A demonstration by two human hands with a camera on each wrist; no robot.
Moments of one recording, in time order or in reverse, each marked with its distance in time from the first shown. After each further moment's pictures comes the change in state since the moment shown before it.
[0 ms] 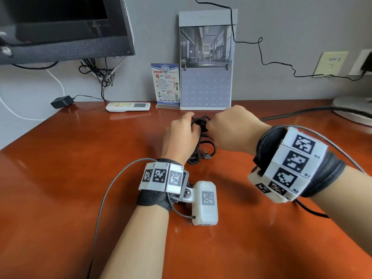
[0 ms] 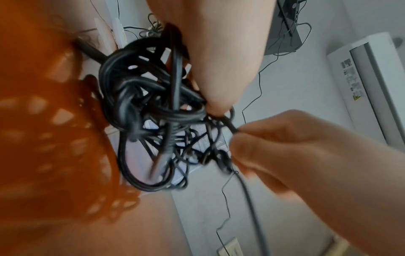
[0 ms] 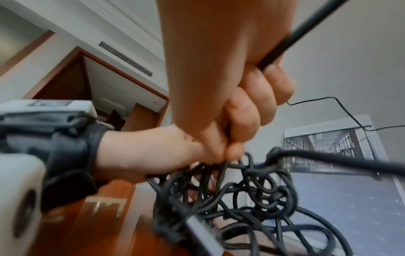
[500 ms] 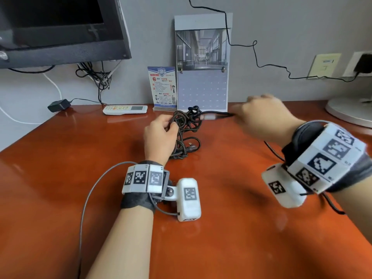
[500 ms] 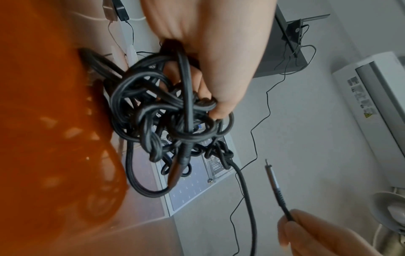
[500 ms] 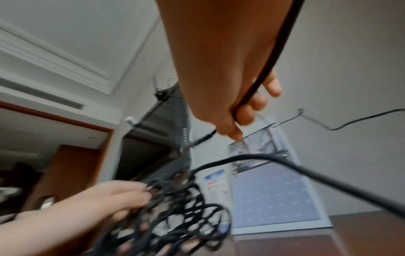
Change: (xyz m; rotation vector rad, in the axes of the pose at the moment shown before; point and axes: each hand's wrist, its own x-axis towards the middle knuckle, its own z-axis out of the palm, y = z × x) left_hand 0.006 -0.029 -0.007 -0.228 0.184 -0.157; right_hand -0.018 0.048 0.031 0.167 0.166 0.268
